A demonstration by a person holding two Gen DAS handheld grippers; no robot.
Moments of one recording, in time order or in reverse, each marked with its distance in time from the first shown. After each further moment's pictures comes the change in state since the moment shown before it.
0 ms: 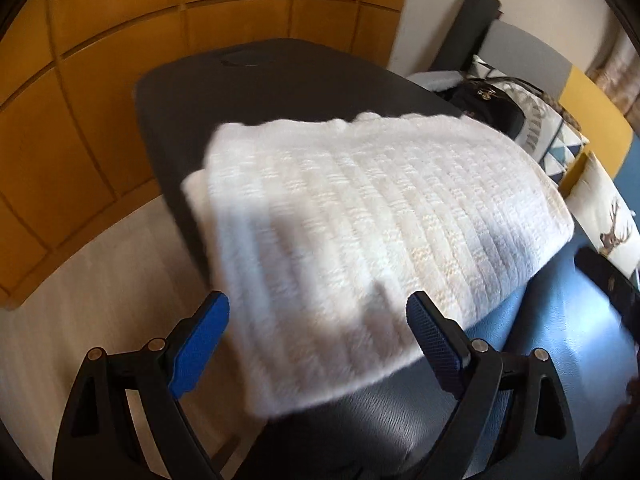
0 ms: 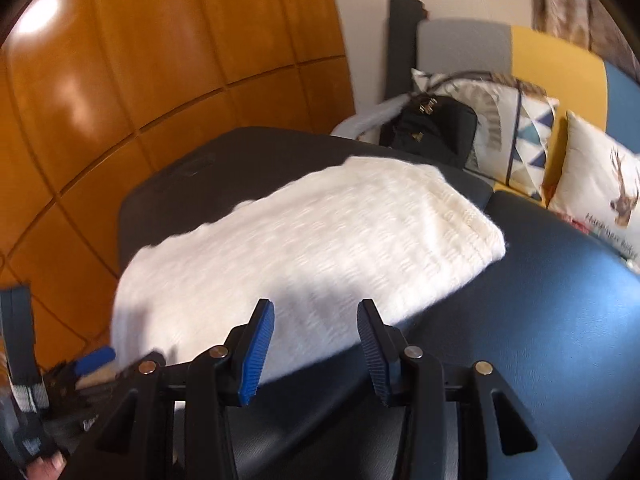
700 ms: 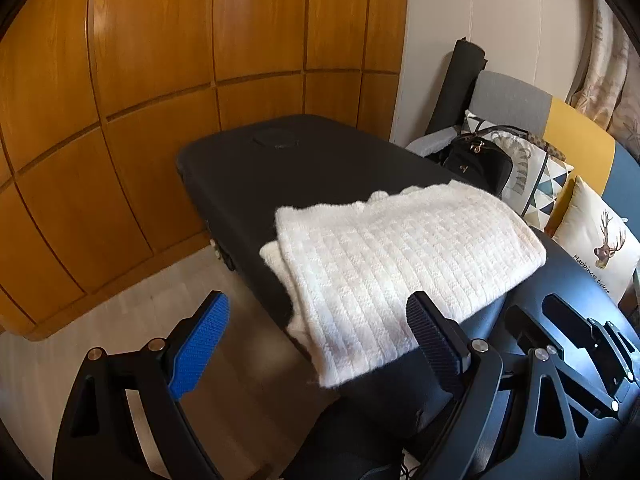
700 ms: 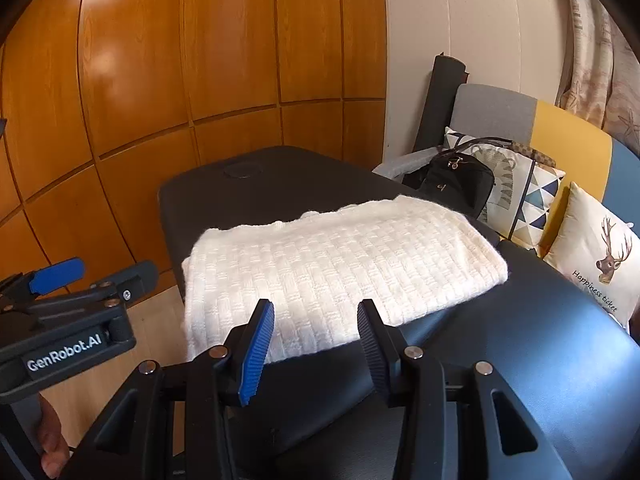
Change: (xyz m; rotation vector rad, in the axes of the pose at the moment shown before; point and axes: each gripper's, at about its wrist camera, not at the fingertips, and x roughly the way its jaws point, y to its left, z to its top) left arm -0.119 0.026 -0.006 0.047 -0.222 0.046; right arm -0.070 0.090 -0.038 -0.138 -0.113 -0.006
